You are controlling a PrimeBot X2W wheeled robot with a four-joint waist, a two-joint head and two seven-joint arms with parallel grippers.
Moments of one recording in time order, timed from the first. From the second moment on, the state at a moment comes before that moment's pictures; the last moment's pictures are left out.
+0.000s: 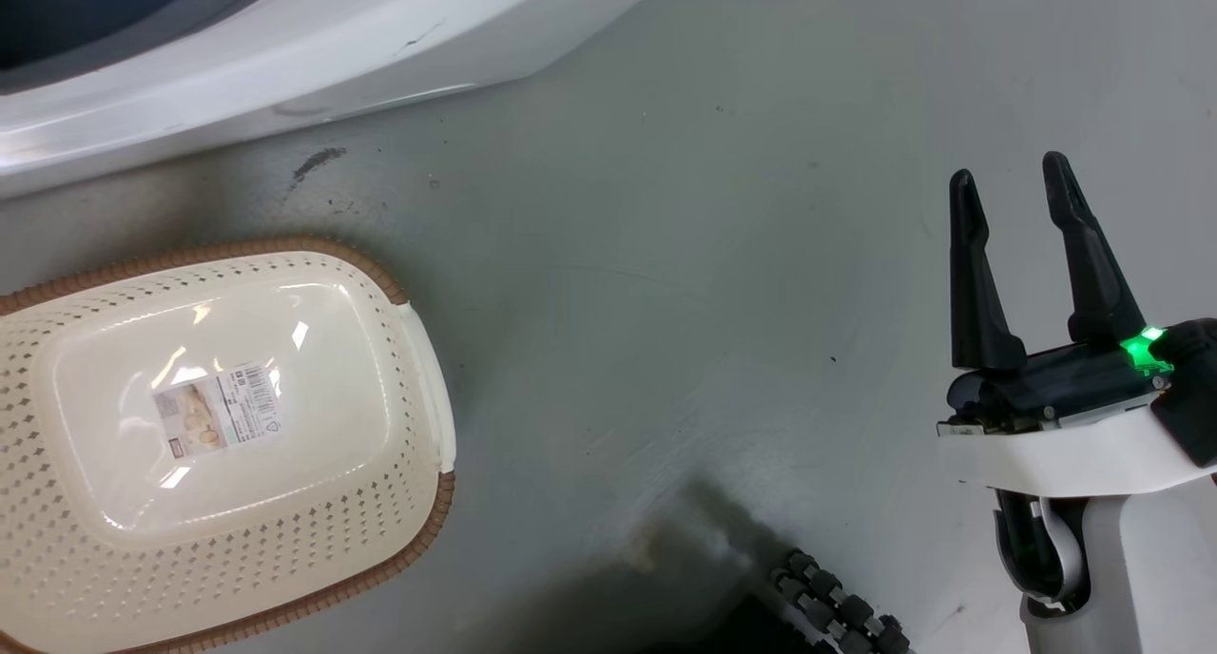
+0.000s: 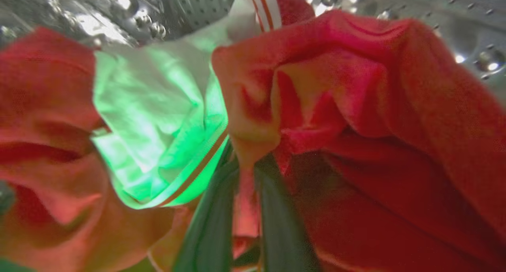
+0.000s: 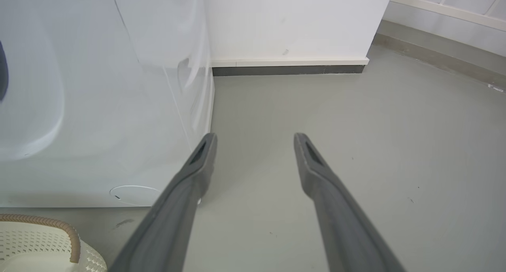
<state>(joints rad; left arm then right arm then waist) -1.62 0.52 -0.45 1.05 -0.49 -0.13 0.54 -0.26 -0.05 0.07 -0.11 0.20 0.13 -0.26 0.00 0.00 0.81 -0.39</state>
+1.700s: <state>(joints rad) -0.76 0.51 -0.72 0.47 -0.80 -0.04 -0.22 0.00 -0.05 0.01 -0.05 0.02 0.13 -0.26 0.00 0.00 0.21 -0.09</state>
